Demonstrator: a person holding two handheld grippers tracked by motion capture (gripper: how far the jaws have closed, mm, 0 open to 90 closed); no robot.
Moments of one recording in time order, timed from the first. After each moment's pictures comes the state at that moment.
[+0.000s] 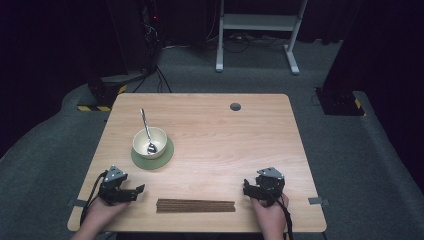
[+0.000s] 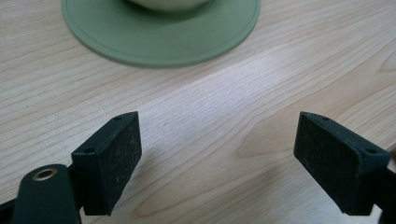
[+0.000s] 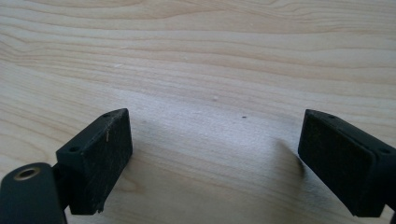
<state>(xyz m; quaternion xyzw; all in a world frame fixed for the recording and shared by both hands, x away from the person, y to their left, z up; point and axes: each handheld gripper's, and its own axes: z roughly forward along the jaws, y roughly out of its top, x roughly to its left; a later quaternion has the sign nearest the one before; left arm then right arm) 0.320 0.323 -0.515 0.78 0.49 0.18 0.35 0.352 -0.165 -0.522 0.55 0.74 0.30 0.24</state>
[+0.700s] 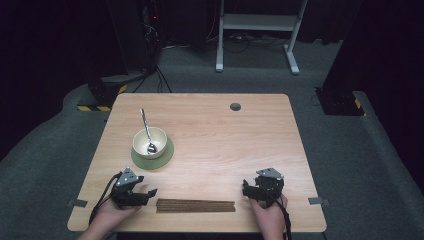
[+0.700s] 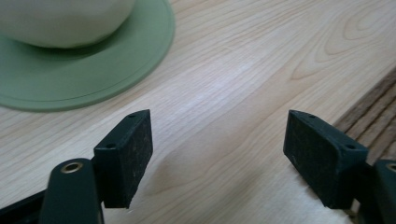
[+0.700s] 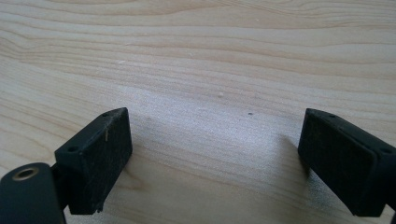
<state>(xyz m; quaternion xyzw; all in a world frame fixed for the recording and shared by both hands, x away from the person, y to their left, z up) 0.315 0.284 -0.508 0.82 0.42 0.15 0.37 0.352 -0.164 -0.524 0.55 0.75 0.30 0.23</state>
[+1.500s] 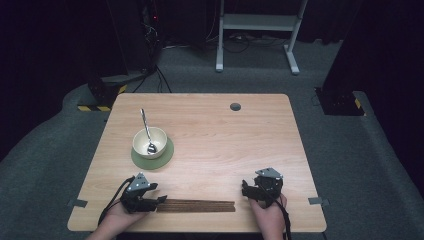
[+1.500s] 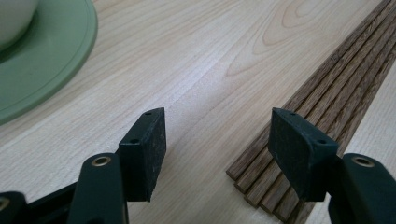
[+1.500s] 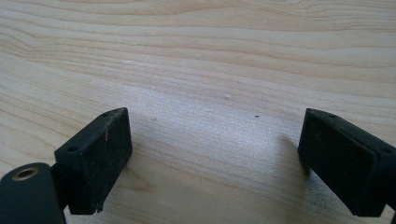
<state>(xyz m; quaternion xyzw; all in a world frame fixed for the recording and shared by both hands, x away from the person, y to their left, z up) 0.307 0.255 -0.512 0.84 0.37 0.12 0.37 0.353 -0.162 -0.524 0.54 0.75 0.30 0.23</state>
